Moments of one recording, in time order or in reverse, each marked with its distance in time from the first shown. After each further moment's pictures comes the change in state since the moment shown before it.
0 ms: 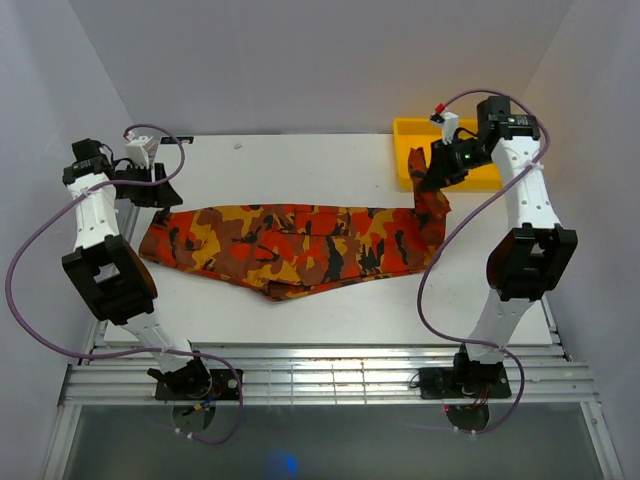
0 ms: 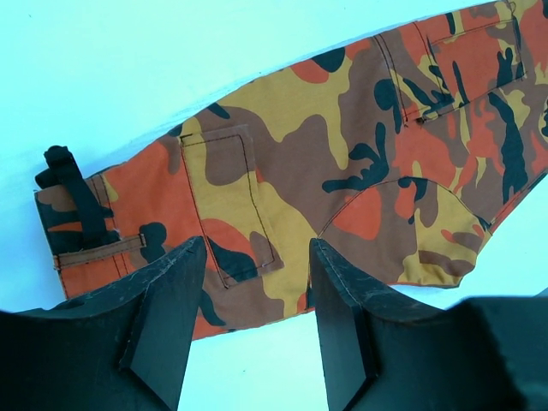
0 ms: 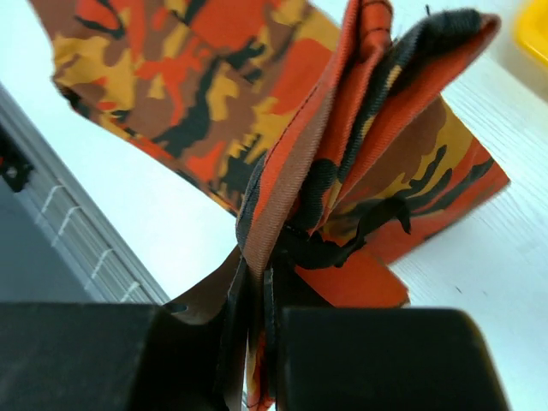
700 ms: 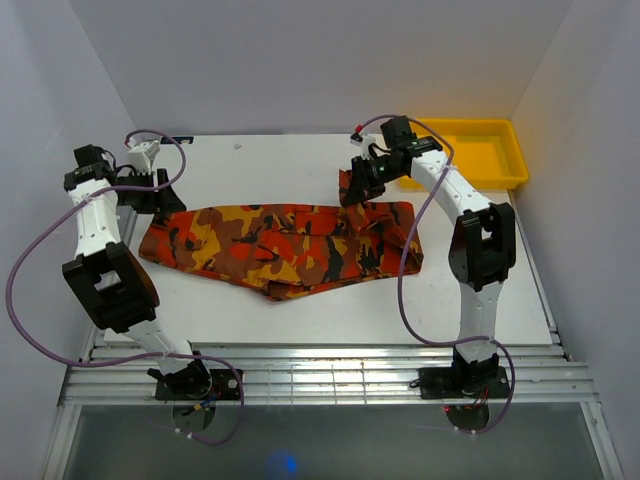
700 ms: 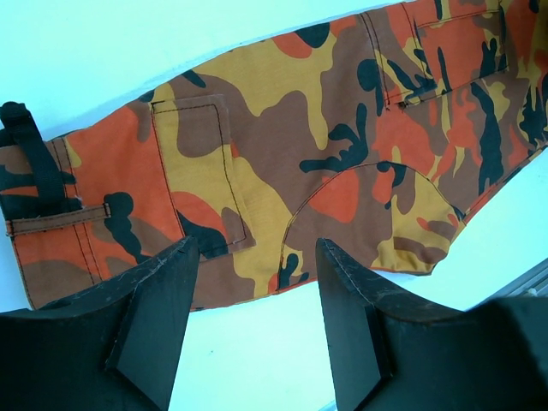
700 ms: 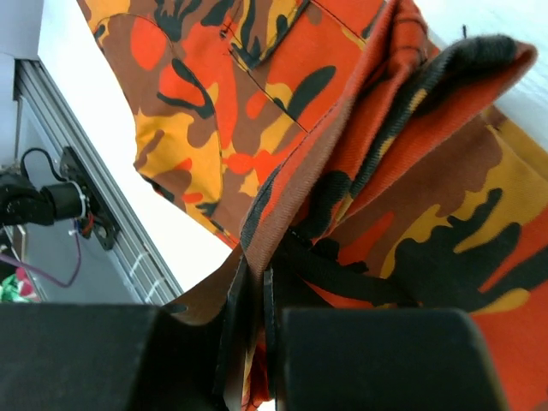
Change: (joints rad) left arm 0.000 -0.065 -0.077 -0.025 -0.017 -0.045; right arm 0.407 0.176 -0.092 0.409 -0.024 0.486
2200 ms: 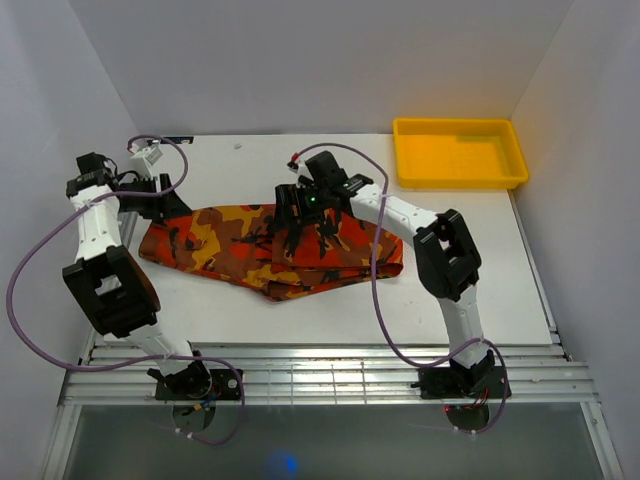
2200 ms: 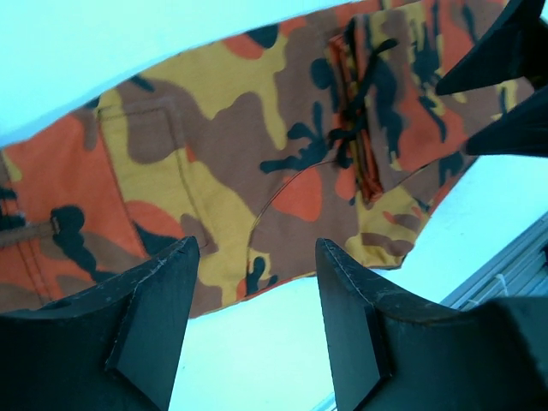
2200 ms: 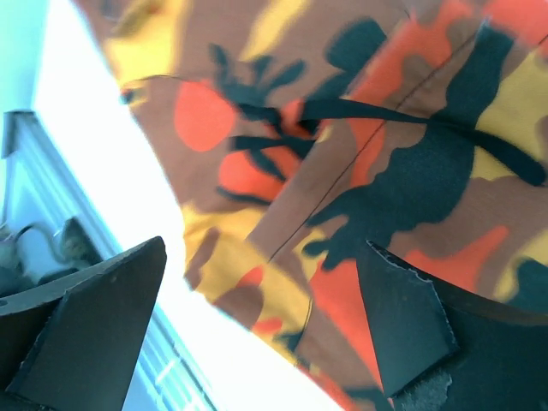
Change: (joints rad) left arm 0.006 -0.037 -0.093 0.015 0.093 0.019; right arm 0.373 0.081 -0.137 0.489 0.303 0.436
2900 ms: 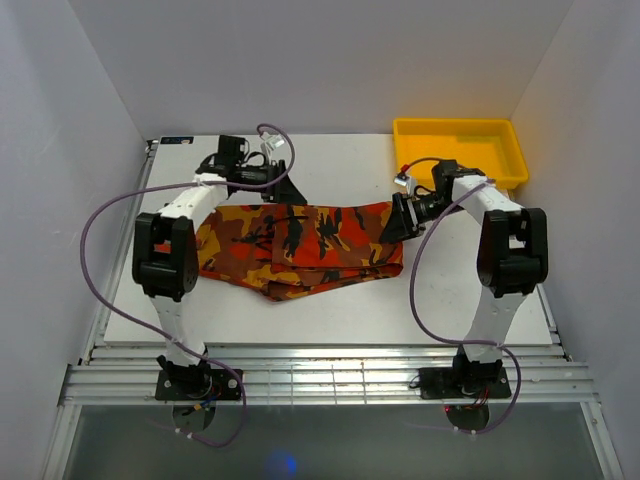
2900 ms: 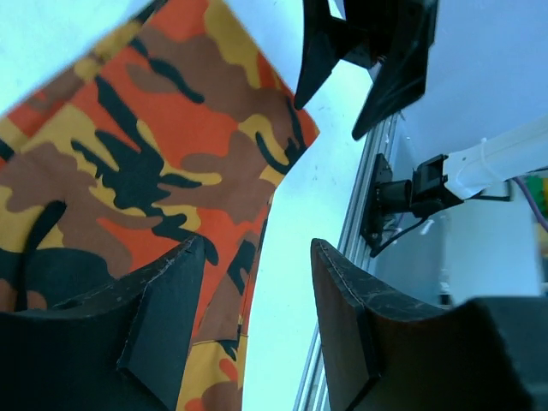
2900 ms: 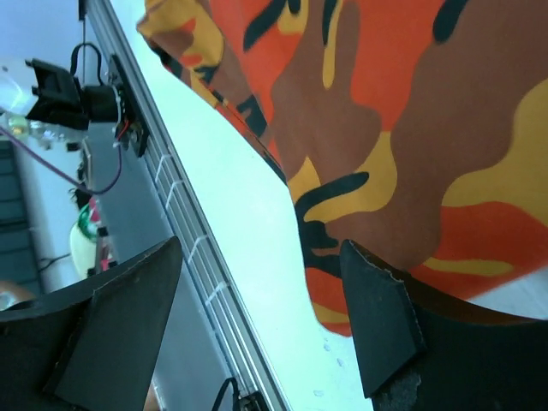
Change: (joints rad) left arm -0.636 0.233 0.032 0.588 0.281 -0.612; right arm -0.632 -0.225 -0.336 -0.549 -0.571 -0.765
